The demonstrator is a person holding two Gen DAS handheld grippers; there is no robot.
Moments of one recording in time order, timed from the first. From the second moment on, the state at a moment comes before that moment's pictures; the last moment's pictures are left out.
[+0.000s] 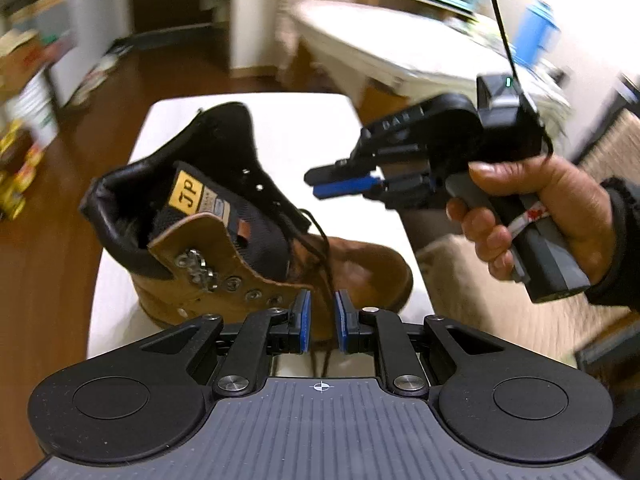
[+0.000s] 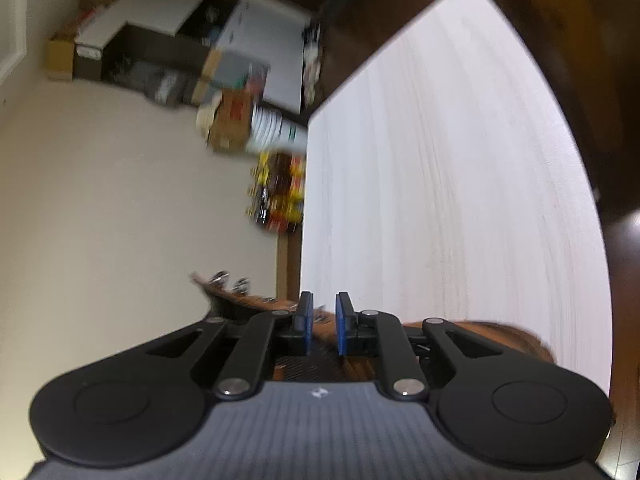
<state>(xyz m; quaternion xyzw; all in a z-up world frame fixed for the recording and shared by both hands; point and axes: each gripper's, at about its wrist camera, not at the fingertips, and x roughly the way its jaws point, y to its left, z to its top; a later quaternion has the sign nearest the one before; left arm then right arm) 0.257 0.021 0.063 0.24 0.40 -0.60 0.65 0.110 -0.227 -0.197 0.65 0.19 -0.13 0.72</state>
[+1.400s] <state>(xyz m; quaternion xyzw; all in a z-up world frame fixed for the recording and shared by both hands) 0.233 0.043 0.026 0.29 0.47 -0.40 0.73 0.182 -0.254 -0.123 -0.05 0.40 0.19 0.90</state>
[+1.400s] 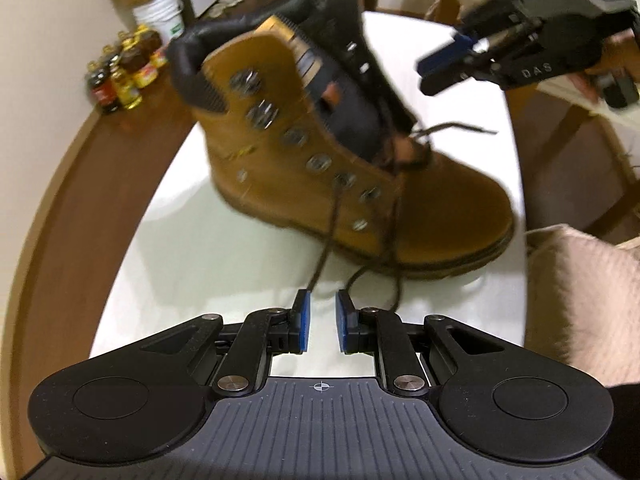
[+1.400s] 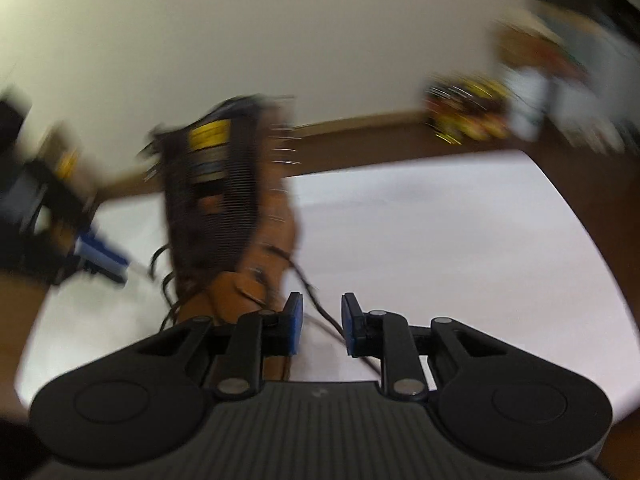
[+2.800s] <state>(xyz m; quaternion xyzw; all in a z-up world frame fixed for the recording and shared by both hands) 0.198 0.057 -0.016 0.29 0.54 -0.42 0.67 0.146 -0.347 -0.176 -0.13 0.59 -0.07 0.79</state>
